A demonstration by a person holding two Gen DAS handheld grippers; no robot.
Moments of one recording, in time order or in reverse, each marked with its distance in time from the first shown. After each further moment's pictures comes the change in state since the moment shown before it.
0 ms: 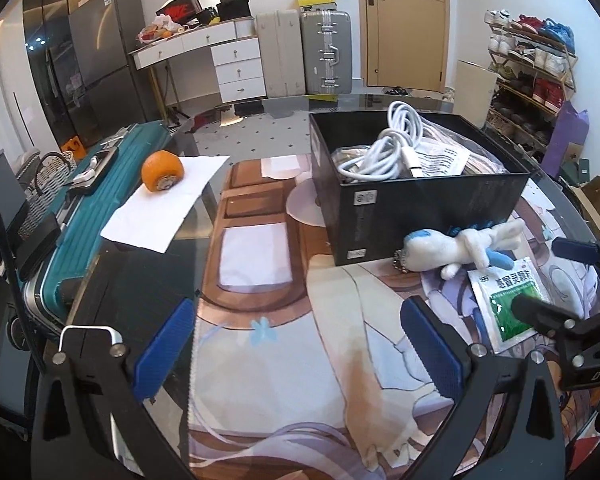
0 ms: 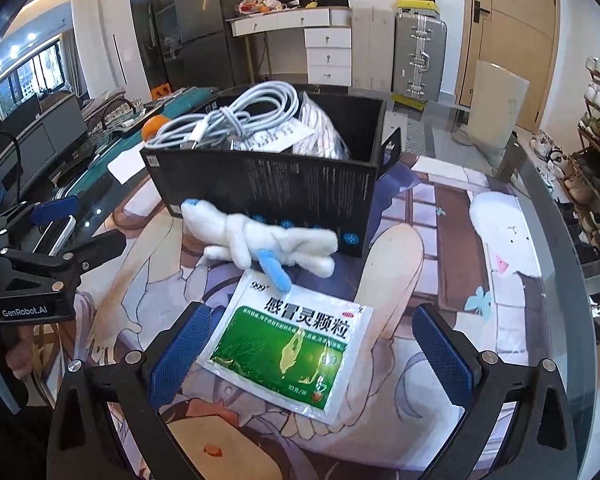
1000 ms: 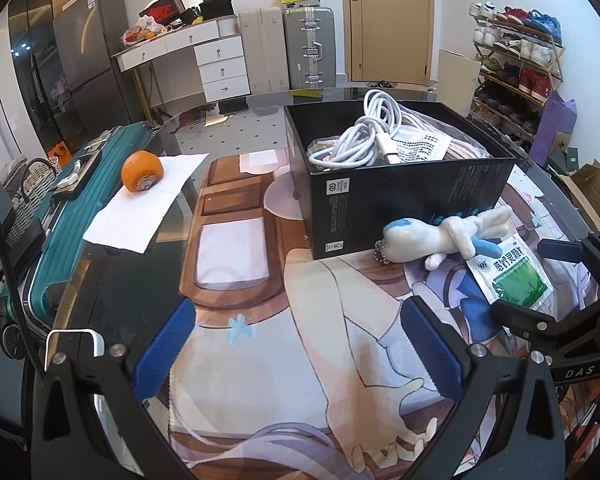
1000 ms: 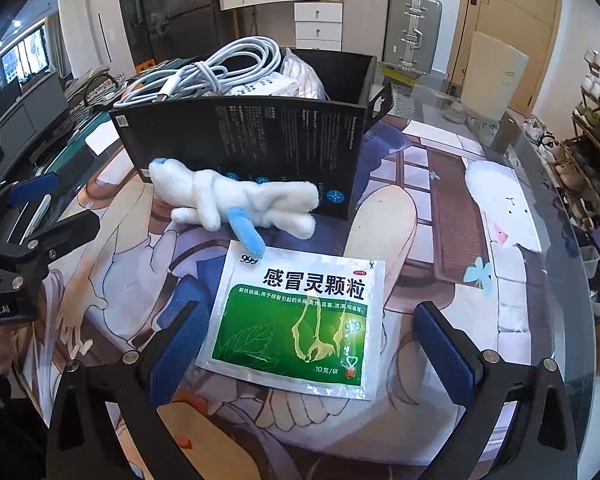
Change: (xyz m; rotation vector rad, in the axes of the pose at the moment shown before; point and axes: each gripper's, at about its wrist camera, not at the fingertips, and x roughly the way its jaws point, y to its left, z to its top) left arm 0.005 -0.008 -0.002 0.037 0.012 -0.041; right arm 0.020 -0.008 -0.009 -0.002 0.094 -0.060
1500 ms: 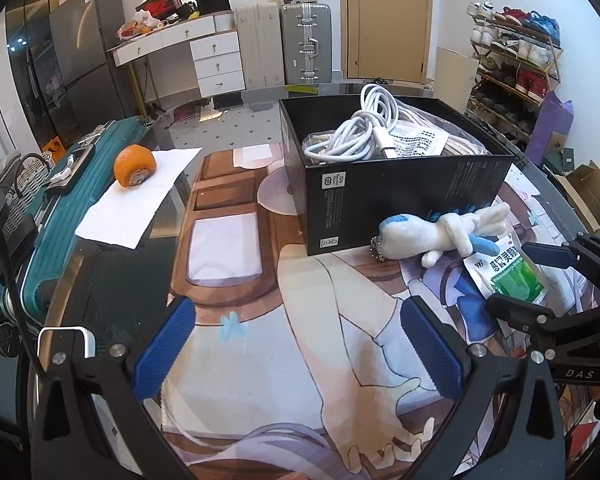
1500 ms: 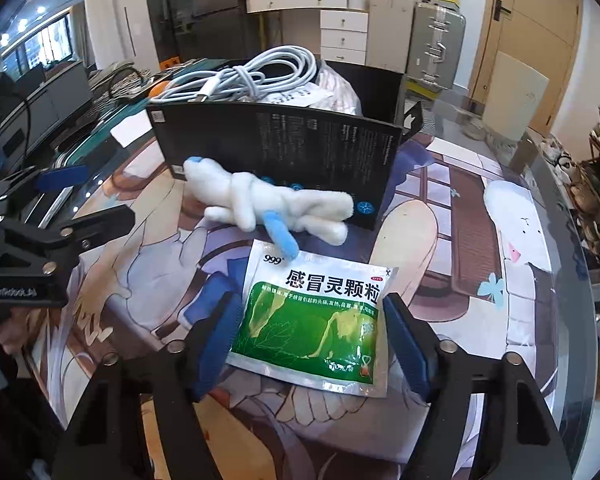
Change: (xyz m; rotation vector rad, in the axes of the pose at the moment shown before) left arm 0.003 0.001 -0.001 -0.007 0.014 -0.023; right arm -0.009 0.013 -0.003 -0.081 -0.031 0.061
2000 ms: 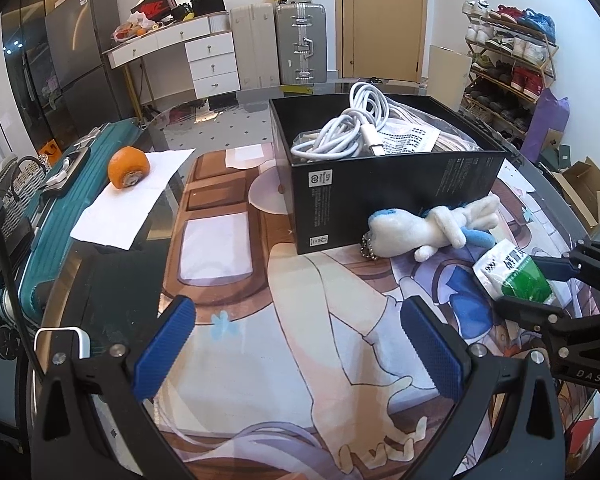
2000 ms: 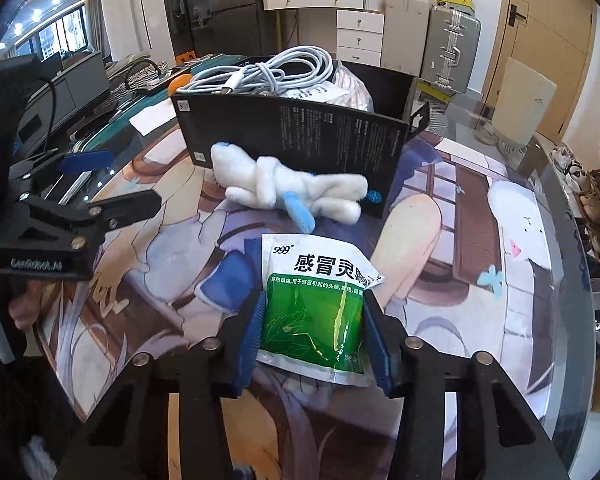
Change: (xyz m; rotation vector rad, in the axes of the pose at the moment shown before) left arm 0.000 -0.006 -0.002 0.012 0.001 -0.014; right arm -0.014 0.001 -0.011 -0.034 0.005 0.034
